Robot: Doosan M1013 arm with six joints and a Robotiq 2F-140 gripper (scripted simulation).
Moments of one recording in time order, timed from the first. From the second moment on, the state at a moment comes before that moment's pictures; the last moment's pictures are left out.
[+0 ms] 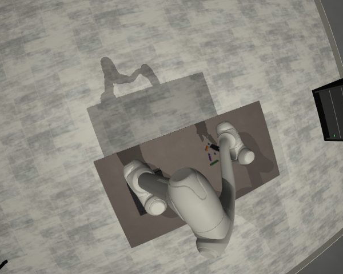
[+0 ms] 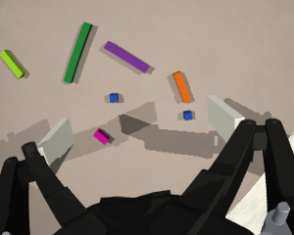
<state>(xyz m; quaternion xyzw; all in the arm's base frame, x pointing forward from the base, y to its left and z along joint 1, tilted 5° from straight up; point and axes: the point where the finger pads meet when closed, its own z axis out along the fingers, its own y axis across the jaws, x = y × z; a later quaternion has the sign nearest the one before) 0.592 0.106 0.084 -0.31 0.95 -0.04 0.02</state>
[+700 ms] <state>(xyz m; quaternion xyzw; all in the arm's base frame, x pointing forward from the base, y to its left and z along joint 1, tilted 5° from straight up) 0.592 0.093 0.084 -0.64 0.76 -0.05 0.00</state>
